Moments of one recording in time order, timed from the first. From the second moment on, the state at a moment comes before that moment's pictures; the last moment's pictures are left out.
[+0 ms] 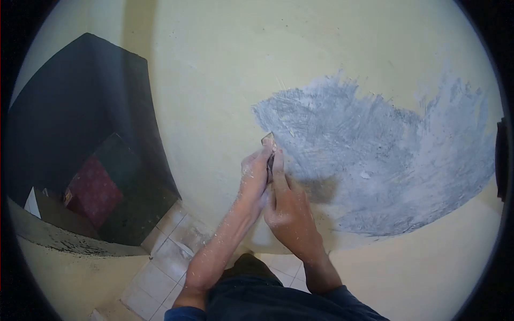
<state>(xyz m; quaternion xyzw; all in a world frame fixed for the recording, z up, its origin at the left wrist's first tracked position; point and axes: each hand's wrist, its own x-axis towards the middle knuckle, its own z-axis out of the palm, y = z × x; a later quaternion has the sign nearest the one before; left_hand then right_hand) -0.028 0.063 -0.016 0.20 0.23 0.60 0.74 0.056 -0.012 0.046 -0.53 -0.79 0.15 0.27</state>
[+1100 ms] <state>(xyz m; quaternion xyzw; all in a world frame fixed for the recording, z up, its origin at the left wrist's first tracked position) -0.015 0.061 -0.012 0.25 0.34 0.62 0.66 0.065 -0.009 0.009 -0.47 -0.78 0.09 0.40</state>
